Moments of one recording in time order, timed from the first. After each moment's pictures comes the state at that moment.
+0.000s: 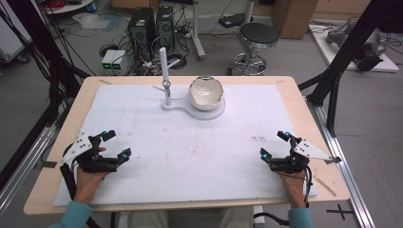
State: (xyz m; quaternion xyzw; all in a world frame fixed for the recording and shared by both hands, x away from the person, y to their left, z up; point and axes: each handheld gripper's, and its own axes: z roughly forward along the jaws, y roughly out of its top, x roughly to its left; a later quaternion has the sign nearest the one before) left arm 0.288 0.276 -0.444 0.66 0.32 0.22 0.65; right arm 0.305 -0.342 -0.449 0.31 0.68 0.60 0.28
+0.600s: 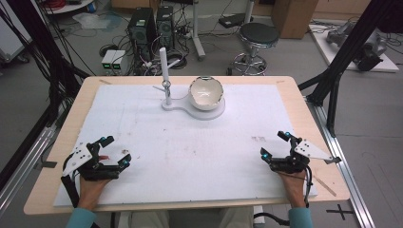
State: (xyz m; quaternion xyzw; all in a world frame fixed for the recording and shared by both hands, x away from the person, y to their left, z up) left arm 0.273 0.274 -0.460 0.64 0.31 0.26 0.65; right arm 0.304 -0.343 -0.449 0.31 0.68 0.61 0.27
